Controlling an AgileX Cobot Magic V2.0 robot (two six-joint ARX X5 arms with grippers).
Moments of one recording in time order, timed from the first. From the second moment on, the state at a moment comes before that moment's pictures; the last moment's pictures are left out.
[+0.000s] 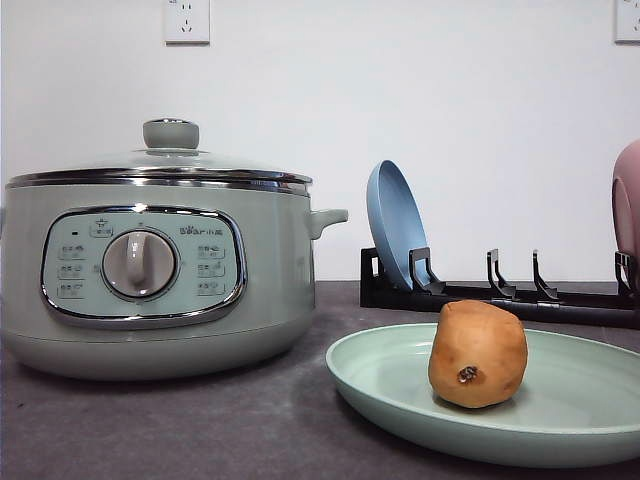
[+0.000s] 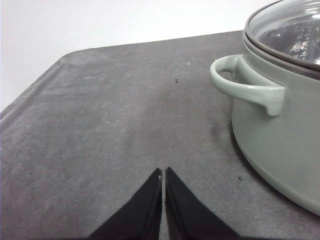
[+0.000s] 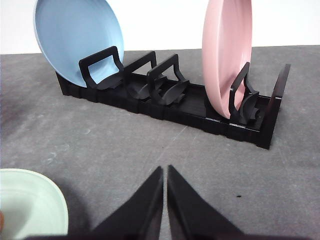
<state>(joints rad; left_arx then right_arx) 0.06 0.00 0.06 -0.25 -0.03 0.14 -0.02 0.01 0.02 -0.16 -0.10 0.09</state>
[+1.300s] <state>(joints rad) 0.06 0.00 0.06 -0.25 -0.03 0.14 -0.02 0.01 0.02 -0.16 -0.10 0.09</state>
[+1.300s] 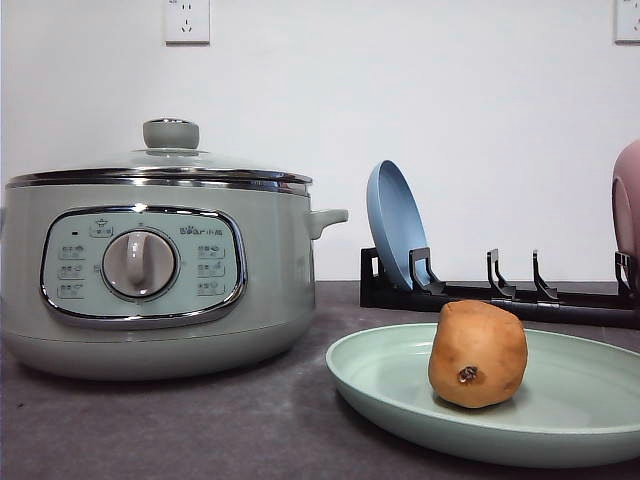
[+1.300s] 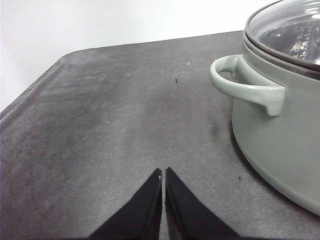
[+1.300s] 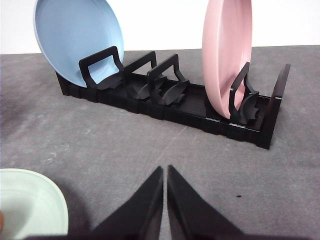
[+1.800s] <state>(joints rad) 0.06 0.00 0.06 -0.25 -0.03 0.14 -0.02 0.01 0.02 -0.16 -0.10 0.09</state>
